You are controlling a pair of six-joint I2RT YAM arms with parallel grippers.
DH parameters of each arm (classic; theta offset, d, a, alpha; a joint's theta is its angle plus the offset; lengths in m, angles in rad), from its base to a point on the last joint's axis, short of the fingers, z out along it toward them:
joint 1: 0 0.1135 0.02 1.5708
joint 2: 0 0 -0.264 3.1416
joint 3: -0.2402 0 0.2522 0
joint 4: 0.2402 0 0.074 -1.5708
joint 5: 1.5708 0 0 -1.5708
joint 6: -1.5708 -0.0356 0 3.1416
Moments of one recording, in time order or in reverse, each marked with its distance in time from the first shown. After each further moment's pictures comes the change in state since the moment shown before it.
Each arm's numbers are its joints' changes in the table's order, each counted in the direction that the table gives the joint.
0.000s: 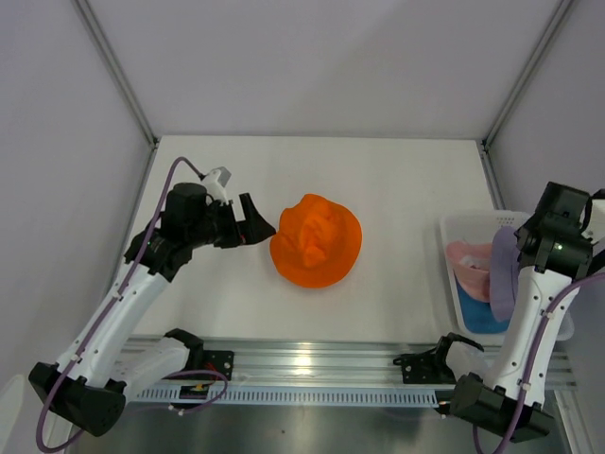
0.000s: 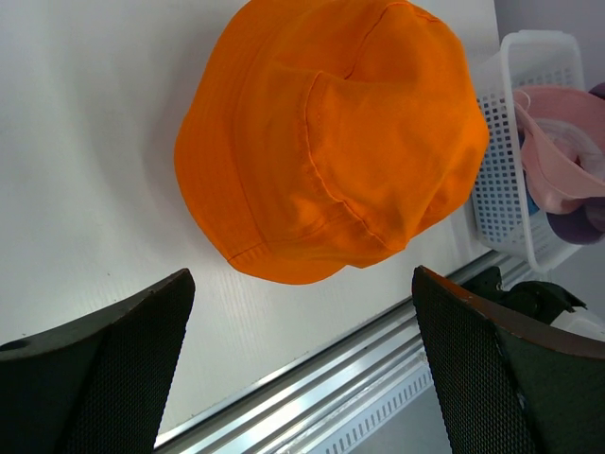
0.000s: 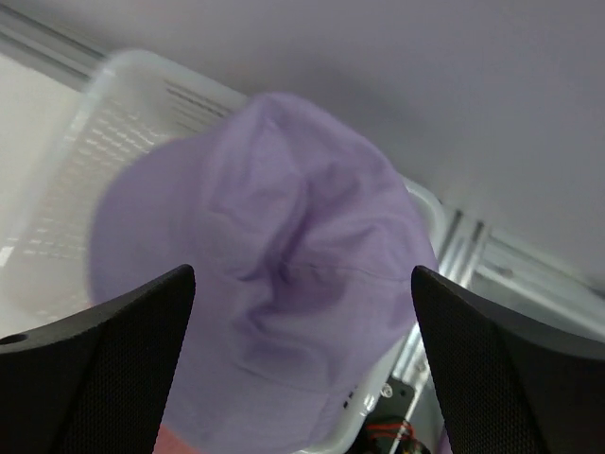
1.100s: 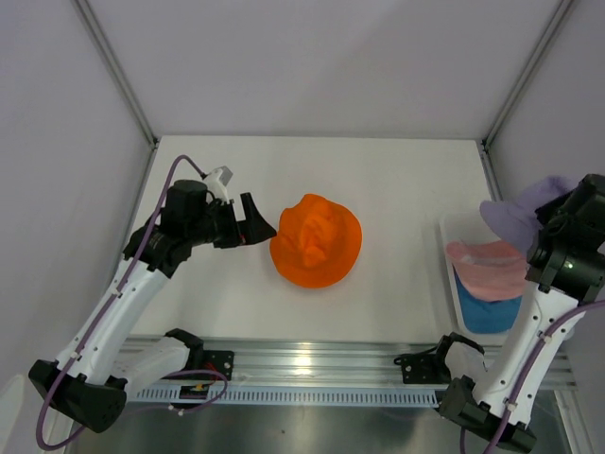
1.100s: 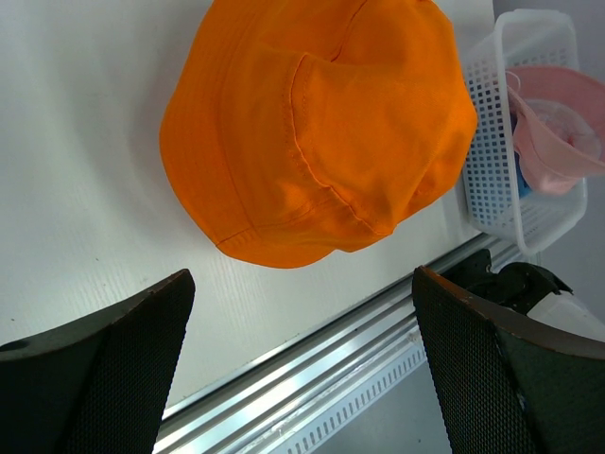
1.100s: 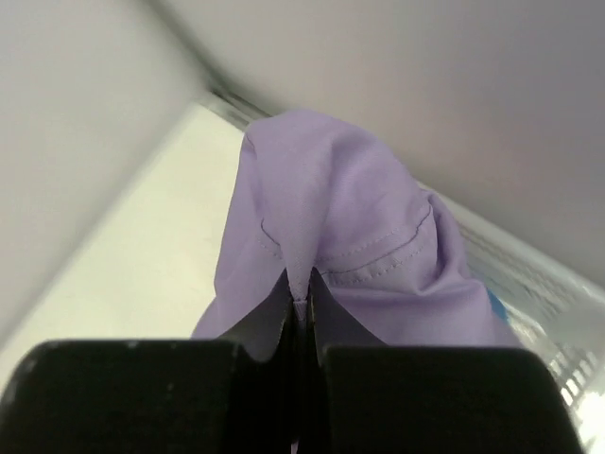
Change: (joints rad) left arm 0.000 -0.029 -0.053 0.063 0.041 -0.001; right arm -0.106 0.081 0.031 -0.245 -0.307 -0.058
